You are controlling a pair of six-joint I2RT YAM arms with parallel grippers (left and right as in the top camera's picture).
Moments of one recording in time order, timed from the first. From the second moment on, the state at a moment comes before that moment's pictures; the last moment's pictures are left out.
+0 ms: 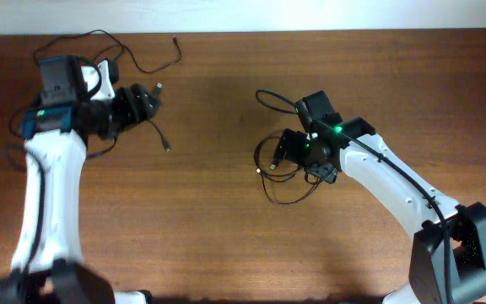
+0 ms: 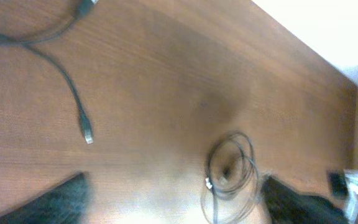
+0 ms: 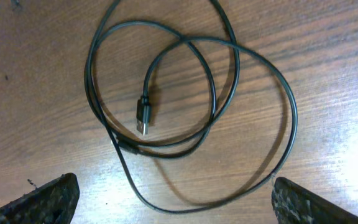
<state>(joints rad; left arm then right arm) 0.20 1.56 1.42 -0.88 0.52 -0.27 0.42 1.72 1.24 -0.78 -0.10 0.83</state>
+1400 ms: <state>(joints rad) -0.10 1.47 1.30 -1.19 0.27 -0.25 0.34 1.68 1.18 -1.10 -0.21 0.65</state>
